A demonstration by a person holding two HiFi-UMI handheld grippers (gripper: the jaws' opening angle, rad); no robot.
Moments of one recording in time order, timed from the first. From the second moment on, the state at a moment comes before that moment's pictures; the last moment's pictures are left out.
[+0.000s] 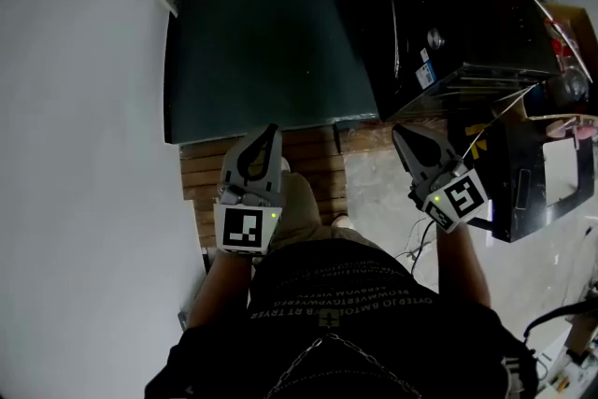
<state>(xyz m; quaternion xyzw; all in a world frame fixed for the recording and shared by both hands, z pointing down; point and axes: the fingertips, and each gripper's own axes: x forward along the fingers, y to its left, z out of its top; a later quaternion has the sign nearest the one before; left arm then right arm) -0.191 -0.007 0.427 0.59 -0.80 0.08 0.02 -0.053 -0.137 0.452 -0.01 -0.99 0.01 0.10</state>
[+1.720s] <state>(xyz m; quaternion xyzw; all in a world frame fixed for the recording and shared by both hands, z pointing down) -0.338 -0.233 0.331 0.85 -0.52 0.07 -0.03 -0.180 -0.301 0.370 0.37 -0.92 0.04 0.13</state>
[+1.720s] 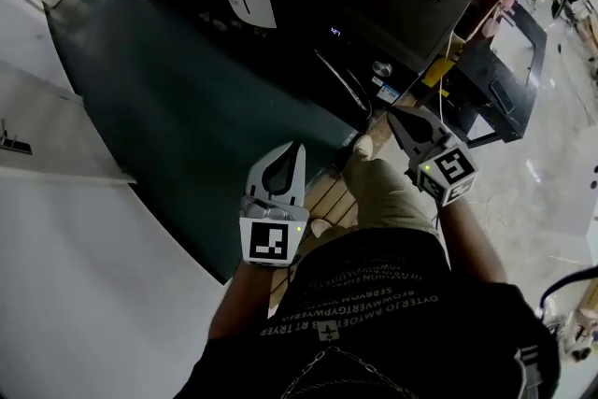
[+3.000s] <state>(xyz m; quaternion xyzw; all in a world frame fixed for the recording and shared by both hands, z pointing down) -0.306 -0.276 0.387 0.86 -0.49 0.15 0.05 -0.091 -0.500 0.592 0.54 -0.79 0.08 0.29</state>
